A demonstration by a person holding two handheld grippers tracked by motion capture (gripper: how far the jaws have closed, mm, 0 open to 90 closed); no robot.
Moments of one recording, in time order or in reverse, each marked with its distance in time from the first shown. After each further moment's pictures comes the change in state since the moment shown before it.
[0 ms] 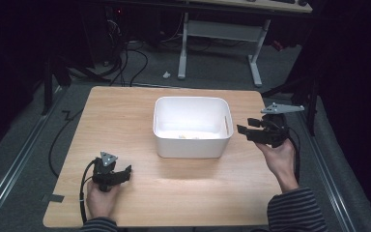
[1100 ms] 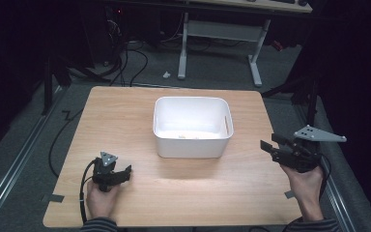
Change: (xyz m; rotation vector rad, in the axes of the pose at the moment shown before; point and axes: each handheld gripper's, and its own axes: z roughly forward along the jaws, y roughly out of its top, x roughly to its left) left arm 0.000 0.000 0.000 0.000 0.000 0.001; right arm -0.003 -0.054 -0.067 -0.112 -0.035 0.037
